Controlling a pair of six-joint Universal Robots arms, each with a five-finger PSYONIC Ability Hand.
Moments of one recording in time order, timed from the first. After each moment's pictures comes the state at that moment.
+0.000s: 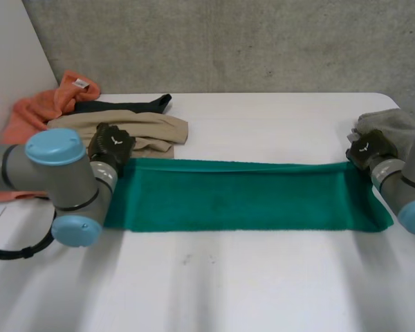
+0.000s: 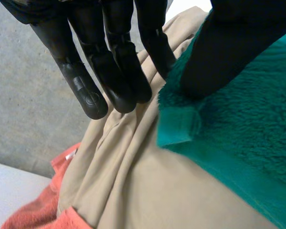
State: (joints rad) left arm 4.35 -2.31 -1.31 3.48 -1.65 3.93; right arm 1.67 -0.80 1.23 -0.12 1.47 2.05; left_hand 1.13 1.20 1.19 1.20 0.98; right_hand 0.99 1.17 1.19 1.19 1.00
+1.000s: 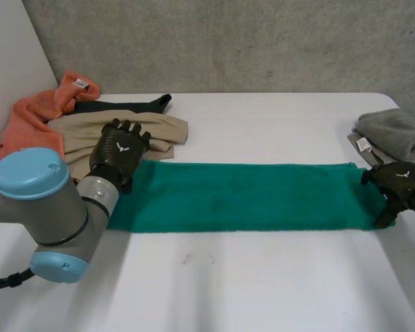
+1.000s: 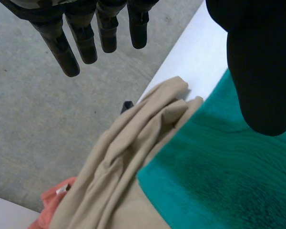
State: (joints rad) left arm 4.30 -2.05 -1.65 3.62 -1.57 3.81; right arm 1.43 -1.11 1.68 -0.09 1.16 2.53; left_hand 0.20 0.20 0.21 0.20 0.05; right_hand 0.35 0.39 0.41 0.41 0.23
